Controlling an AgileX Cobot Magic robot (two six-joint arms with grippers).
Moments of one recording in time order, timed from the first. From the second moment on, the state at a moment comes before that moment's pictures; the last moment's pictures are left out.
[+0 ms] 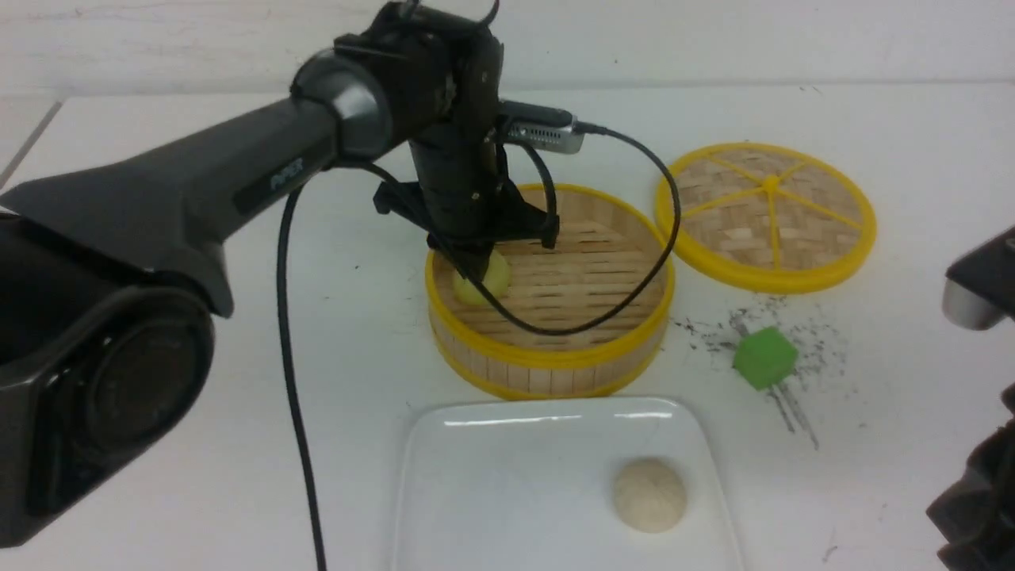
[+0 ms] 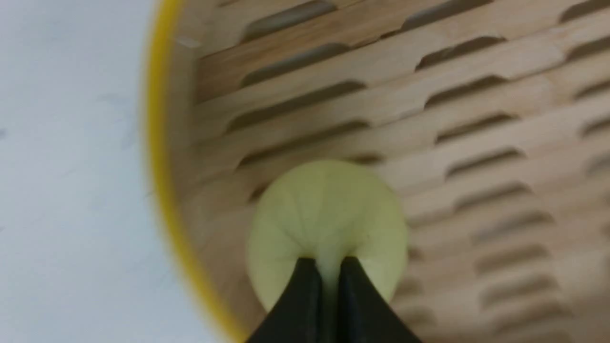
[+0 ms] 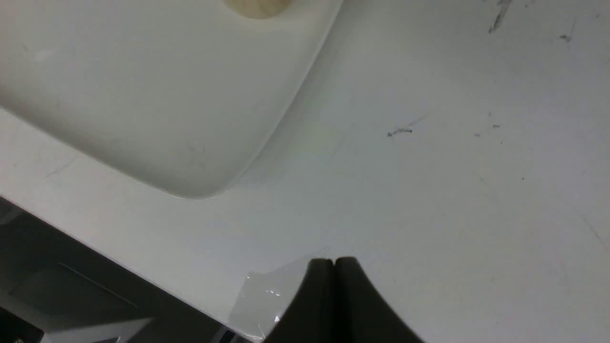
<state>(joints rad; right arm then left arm) 0.72 1.02 -0.98 0.01 1.23 0.22 -0.52 2.15 -1.98 0.08 1.15 -0.20</state>
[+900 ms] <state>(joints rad) 0.72 0.37 -0.98 -0.01 1.26 0.28 -0.80 1.69 -1.22 -0.06 0.87 -0.33</state>
